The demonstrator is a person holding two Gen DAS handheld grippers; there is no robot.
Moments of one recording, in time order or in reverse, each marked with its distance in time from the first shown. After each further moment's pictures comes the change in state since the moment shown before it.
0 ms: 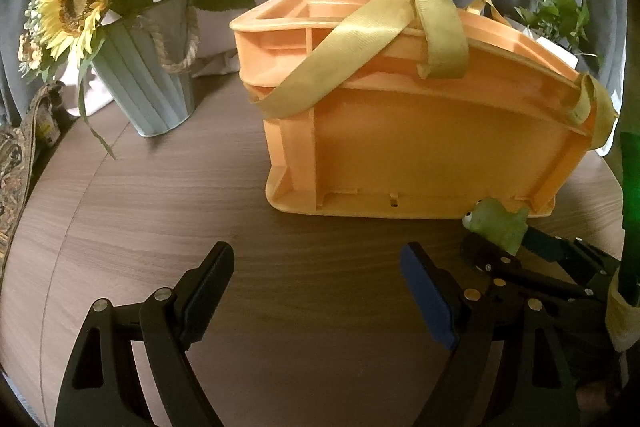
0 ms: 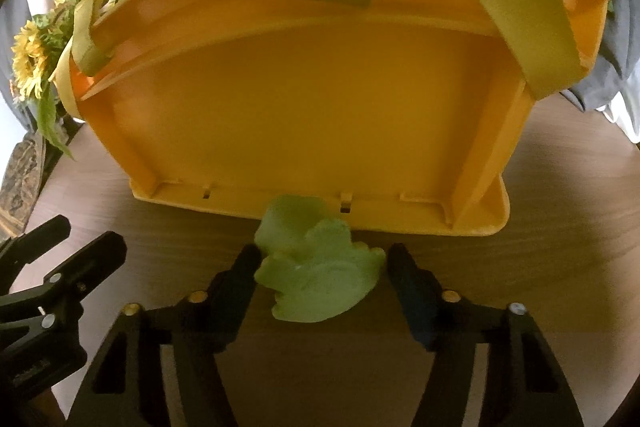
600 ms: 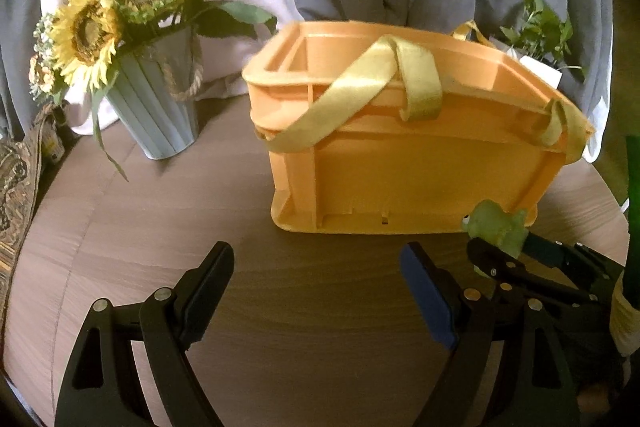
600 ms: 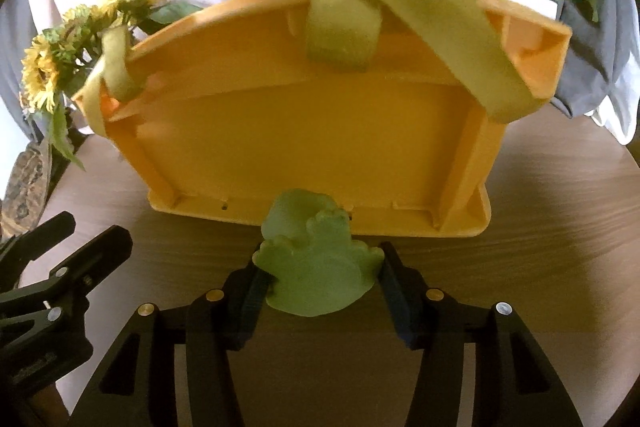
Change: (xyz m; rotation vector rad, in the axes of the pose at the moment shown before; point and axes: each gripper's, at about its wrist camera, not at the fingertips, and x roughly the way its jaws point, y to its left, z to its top) left arm -0.029 0.004 0.006 0.017 -0.066 -0.015; right arm -0.027 0.008 0.003 0.018 -0.042 -0.008
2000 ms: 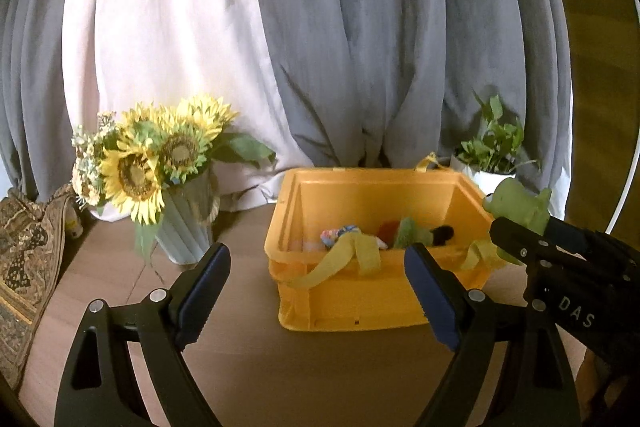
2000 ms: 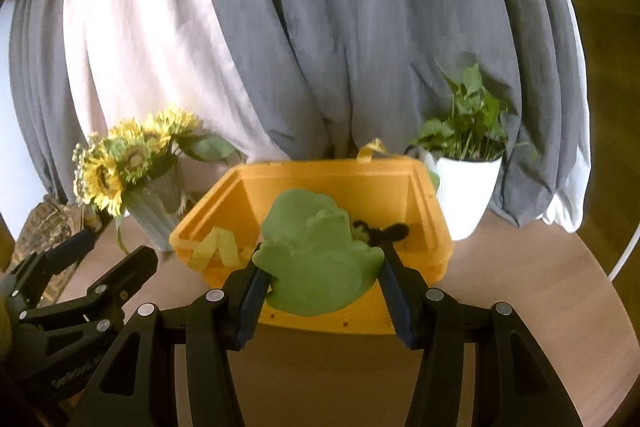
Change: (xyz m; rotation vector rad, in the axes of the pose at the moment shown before) left arm -0.106 0.000 0.055 0.008 -0.319 -0.033; right arm -0.147 0.013 0.051 -0.022 -0.349 -0.027
